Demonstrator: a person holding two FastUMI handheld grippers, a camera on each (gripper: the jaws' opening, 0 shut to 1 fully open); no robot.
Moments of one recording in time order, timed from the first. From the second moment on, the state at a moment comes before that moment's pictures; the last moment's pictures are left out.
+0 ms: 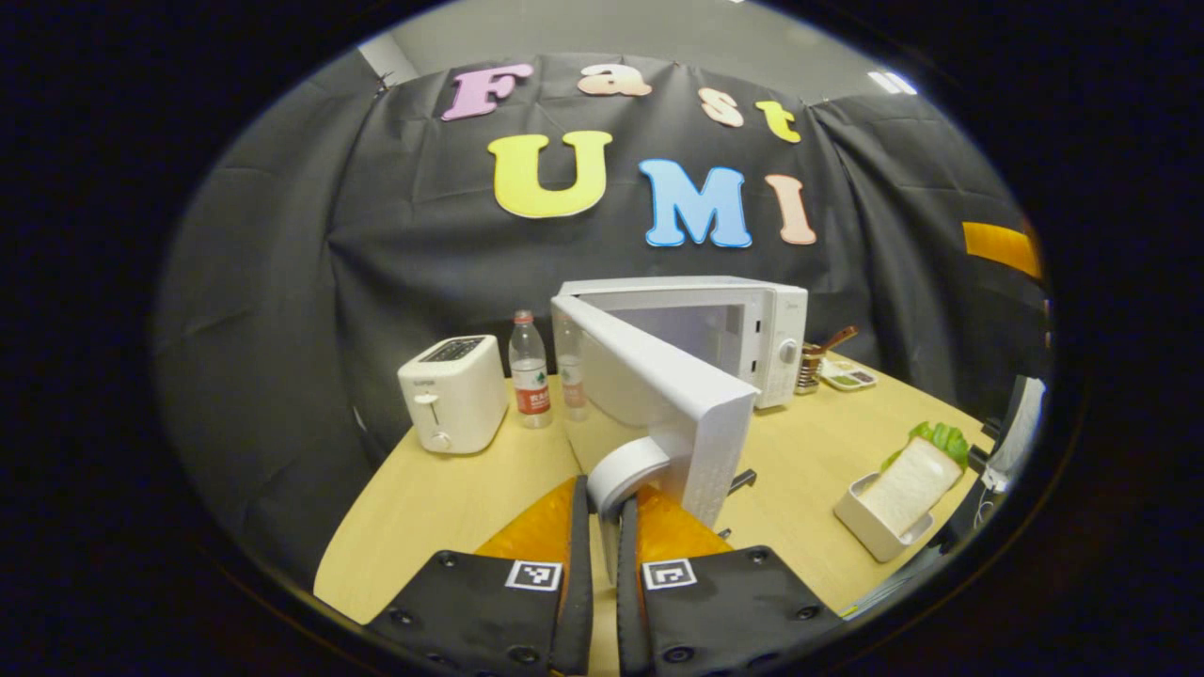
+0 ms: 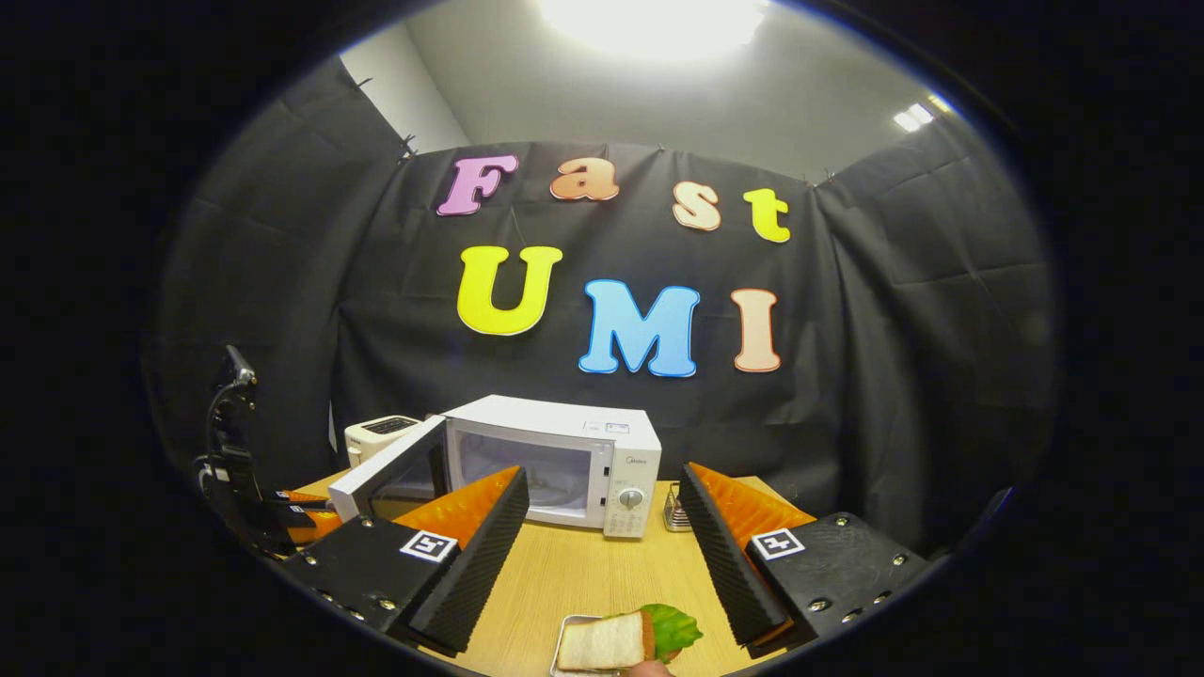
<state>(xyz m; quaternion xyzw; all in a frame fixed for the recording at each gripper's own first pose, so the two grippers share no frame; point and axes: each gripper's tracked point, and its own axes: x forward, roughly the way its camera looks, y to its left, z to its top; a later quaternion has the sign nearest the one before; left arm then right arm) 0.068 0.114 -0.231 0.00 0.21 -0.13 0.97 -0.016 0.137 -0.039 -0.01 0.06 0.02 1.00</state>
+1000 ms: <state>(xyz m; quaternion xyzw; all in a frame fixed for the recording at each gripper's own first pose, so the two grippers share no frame) -0.004 0.181 -0.029 -0.06 0.04 0.06 1.00 -0.002 0.085 -0.206 0.20 0.38 0.10 0.90</state>
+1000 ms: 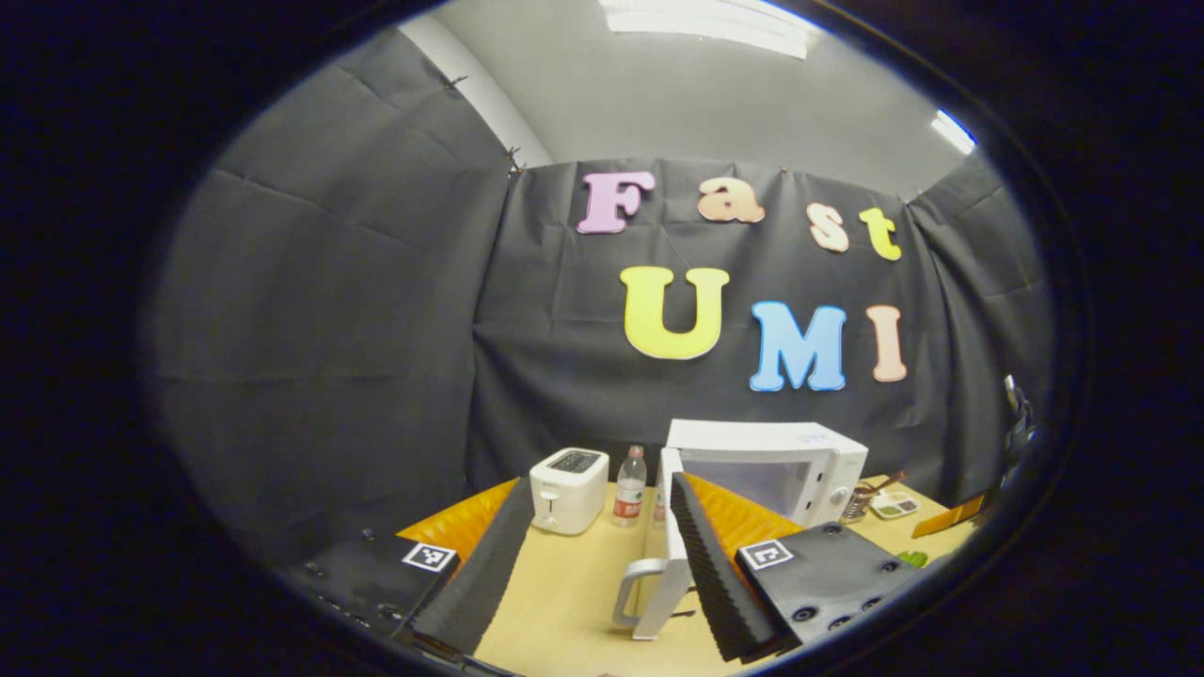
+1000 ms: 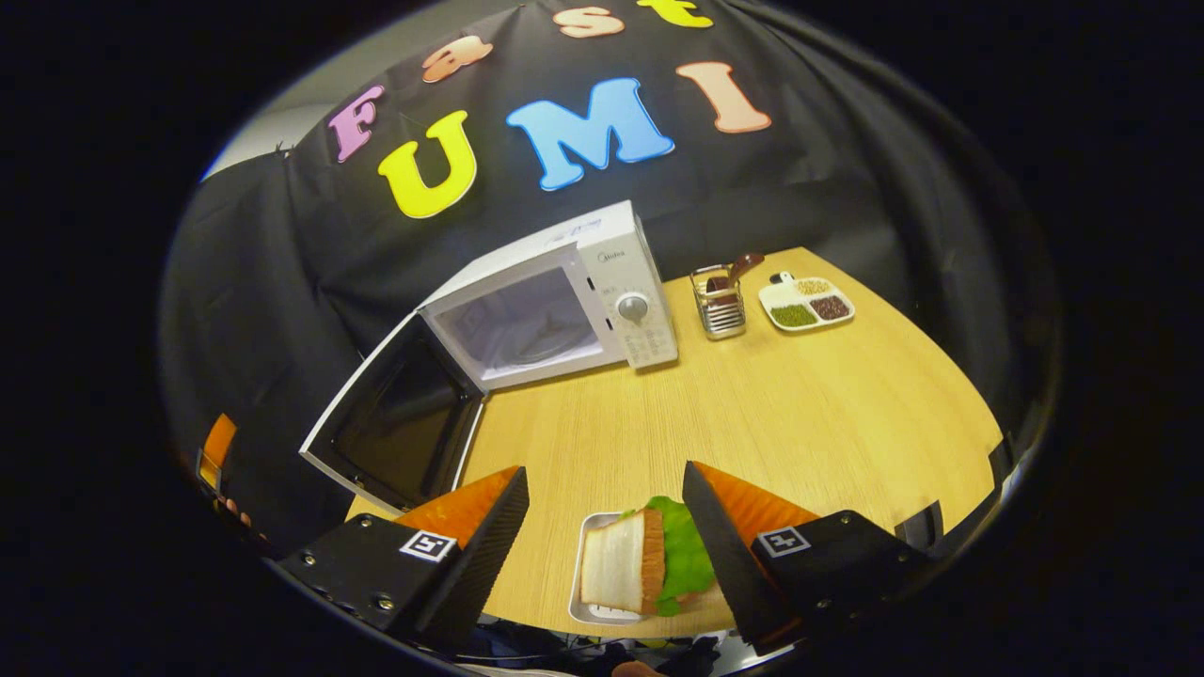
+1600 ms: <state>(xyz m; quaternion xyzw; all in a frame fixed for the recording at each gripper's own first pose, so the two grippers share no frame) -0.017 0.132 -0.032 -0.04 0.06 0.08 0.99 -0.050 0.086 -0.289 0.24 0.53 0.14 0.80</state>
